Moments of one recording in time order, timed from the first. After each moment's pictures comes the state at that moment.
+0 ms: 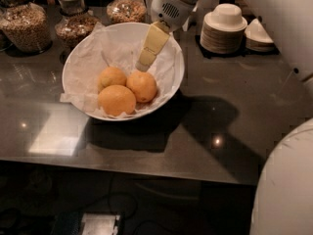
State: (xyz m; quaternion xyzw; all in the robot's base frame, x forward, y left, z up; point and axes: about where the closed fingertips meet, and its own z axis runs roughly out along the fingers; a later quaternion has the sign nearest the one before) arm 0.609 0.018 0.943 -0.61 0.76 0.15 0.18
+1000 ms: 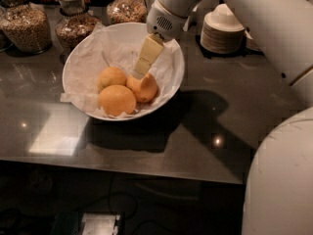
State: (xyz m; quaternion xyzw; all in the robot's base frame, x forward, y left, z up) arm 0.621 0.027 0.910 -0.61 0.76 0.16 0.17
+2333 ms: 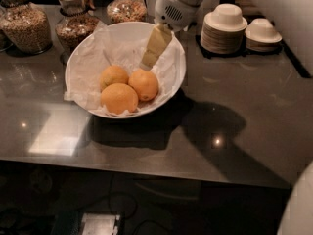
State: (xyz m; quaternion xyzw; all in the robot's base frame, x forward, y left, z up) arm 0.615 0.009 0.945 -0.60 0.77 0.11 0.21
